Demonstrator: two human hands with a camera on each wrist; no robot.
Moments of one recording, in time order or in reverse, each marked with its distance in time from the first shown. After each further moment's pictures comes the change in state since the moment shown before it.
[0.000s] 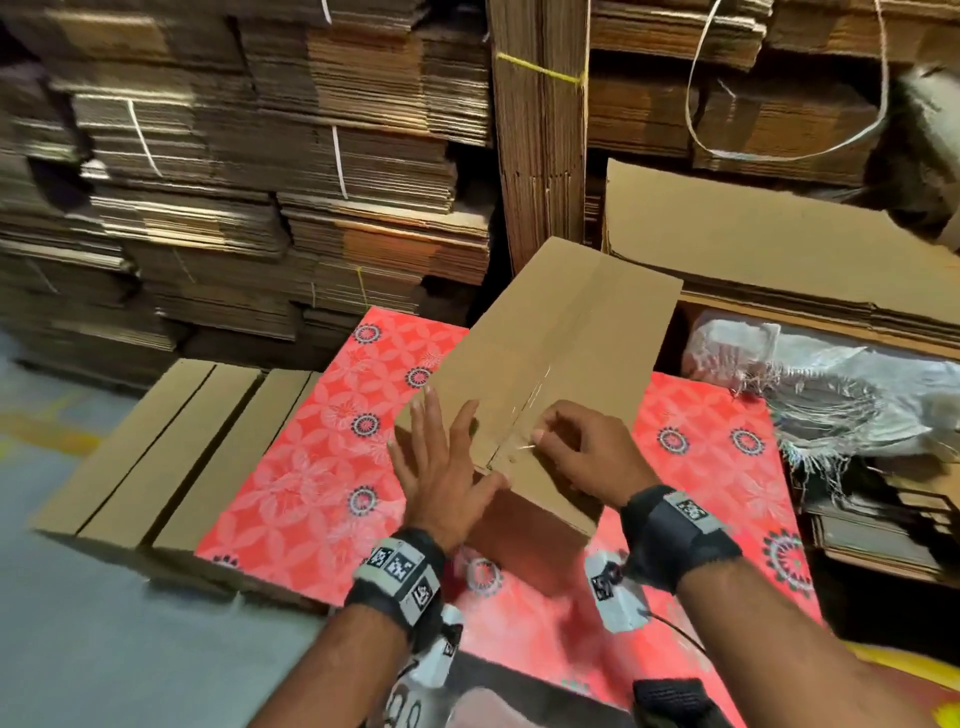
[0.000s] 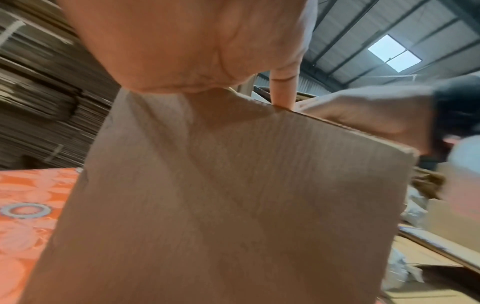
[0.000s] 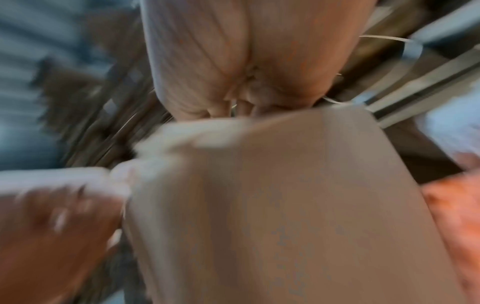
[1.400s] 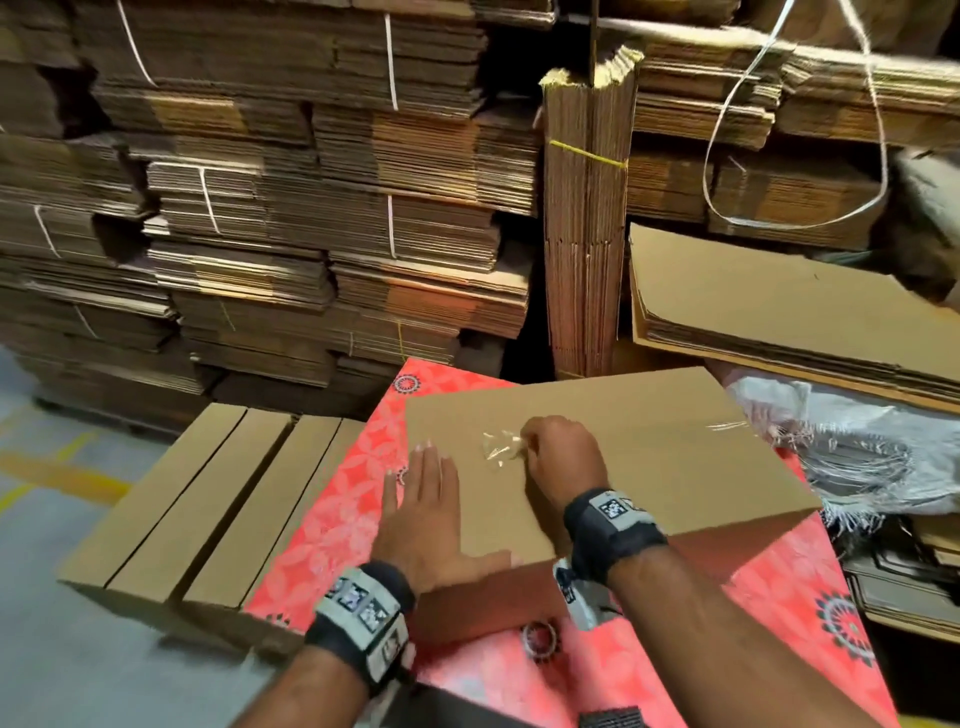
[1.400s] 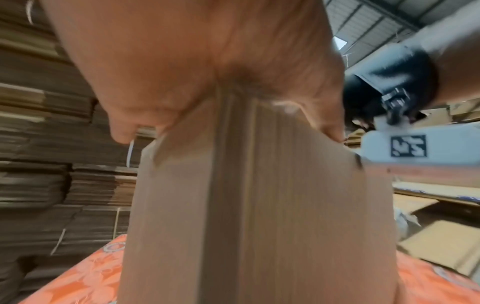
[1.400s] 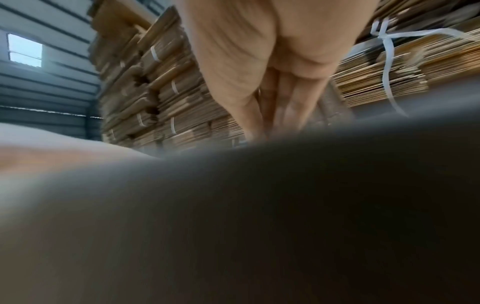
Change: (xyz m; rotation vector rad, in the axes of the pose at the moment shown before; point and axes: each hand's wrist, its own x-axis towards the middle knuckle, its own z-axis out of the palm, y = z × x) left_hand 0.006 -0.075 -0.100 0.447 -0.328 0.063; right_hand 0.075 -0.100 0.077 -0.538 0.091 0.050
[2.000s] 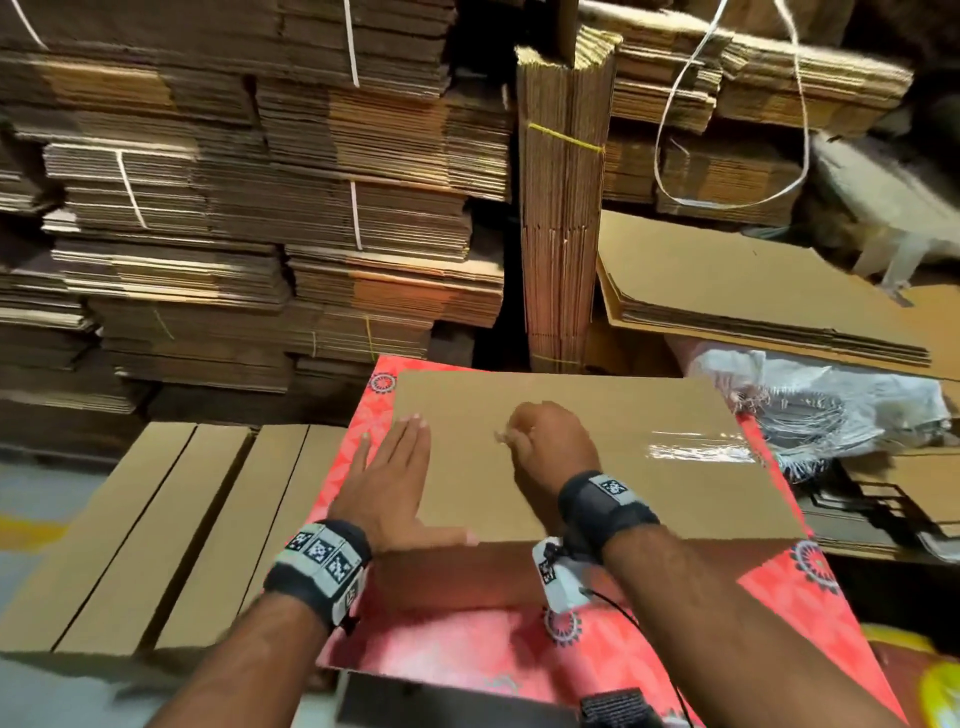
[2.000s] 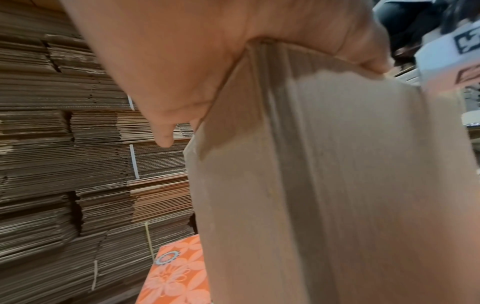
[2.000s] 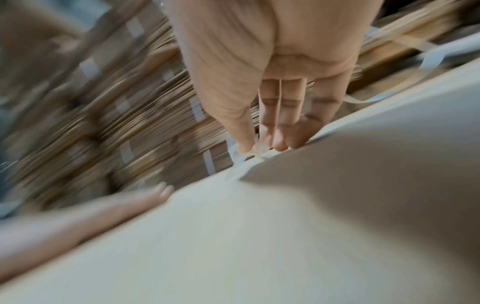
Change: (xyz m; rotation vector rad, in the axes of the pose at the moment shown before) left_hand 0.043 -0.101 -0.021 0.056 0.049 0.246; right_hand 0.010 -0.044 0.016 0.093 -0.011 0.178
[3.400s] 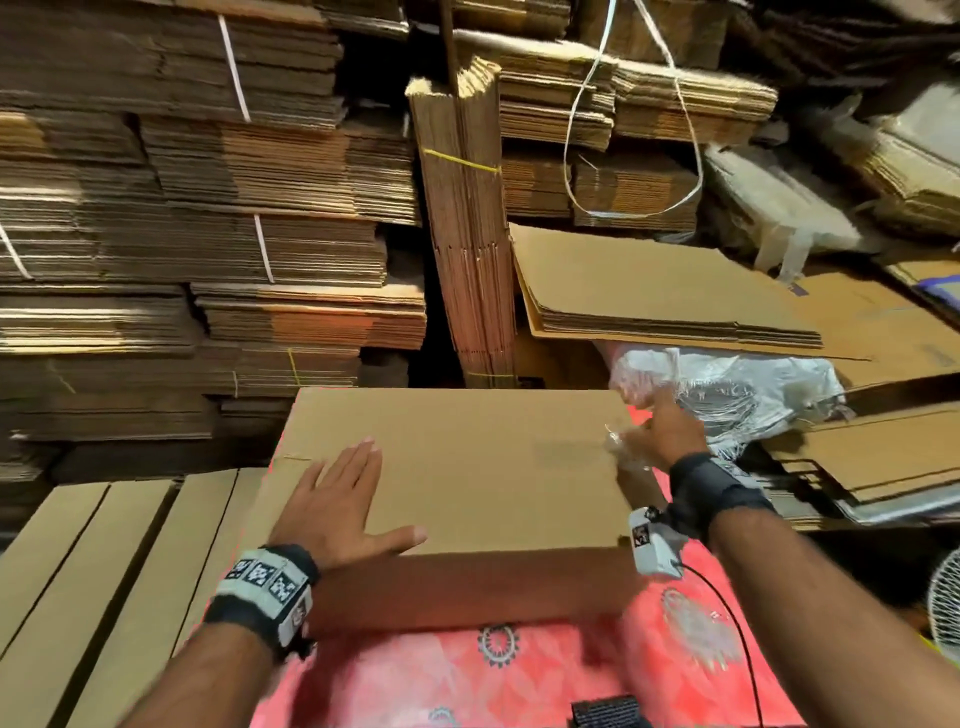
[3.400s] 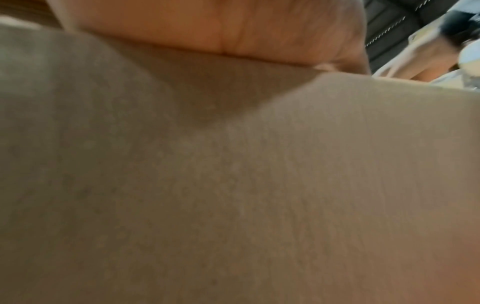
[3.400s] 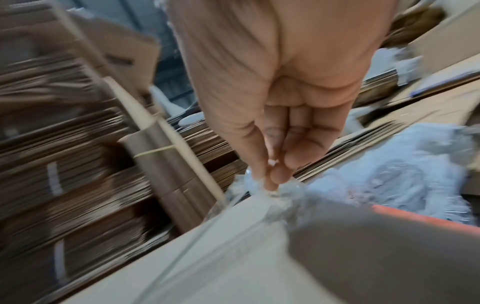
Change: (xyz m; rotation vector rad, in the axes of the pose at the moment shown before) left_hand 0.034 0.037 0.001 0.100 -0.040 0.028; right_hand -0.014 0.198 -0.125 0.074 0.133 0.510
